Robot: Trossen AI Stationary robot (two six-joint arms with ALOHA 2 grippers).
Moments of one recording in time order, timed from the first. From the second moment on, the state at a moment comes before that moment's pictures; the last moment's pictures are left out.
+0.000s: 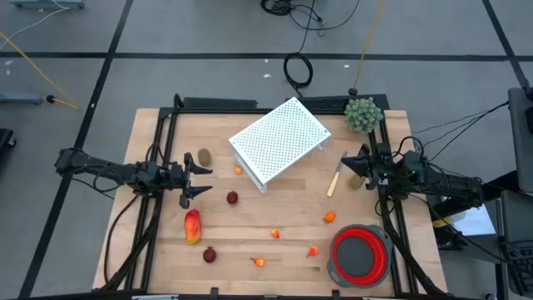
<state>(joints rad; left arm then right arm) -0.20 0.27 0.02 0.27 -0.22 -0.02 -0.13 0.03 0.15 0.03 -0.01 0.54</state>
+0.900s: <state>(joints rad) -0.20 0.27 0.02 0.27 -0.22 -0.02 0.15 0.91 0.94 -0.70 -0.28 0.21</state>
